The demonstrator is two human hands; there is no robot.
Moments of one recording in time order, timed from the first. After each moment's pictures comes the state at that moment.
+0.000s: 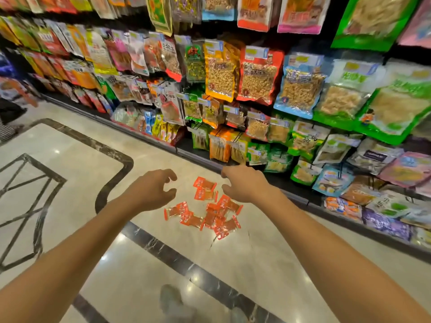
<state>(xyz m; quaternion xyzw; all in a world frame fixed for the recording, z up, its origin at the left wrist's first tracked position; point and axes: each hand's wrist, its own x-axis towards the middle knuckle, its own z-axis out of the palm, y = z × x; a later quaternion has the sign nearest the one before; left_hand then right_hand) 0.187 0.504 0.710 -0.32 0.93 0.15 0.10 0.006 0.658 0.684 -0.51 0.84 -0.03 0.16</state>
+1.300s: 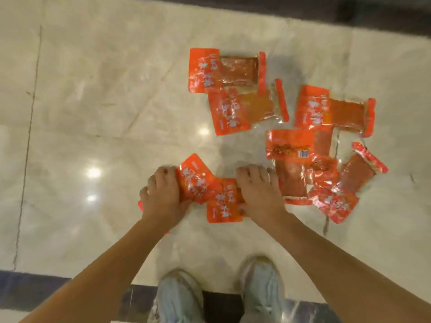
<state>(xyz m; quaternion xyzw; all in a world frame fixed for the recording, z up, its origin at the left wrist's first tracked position) 0.066 0.020 -0.267 -0.27 0.90 0.14 0.31 -0.020 0.221 -0.268 -0.26 0.91 0.07 0.32</state>
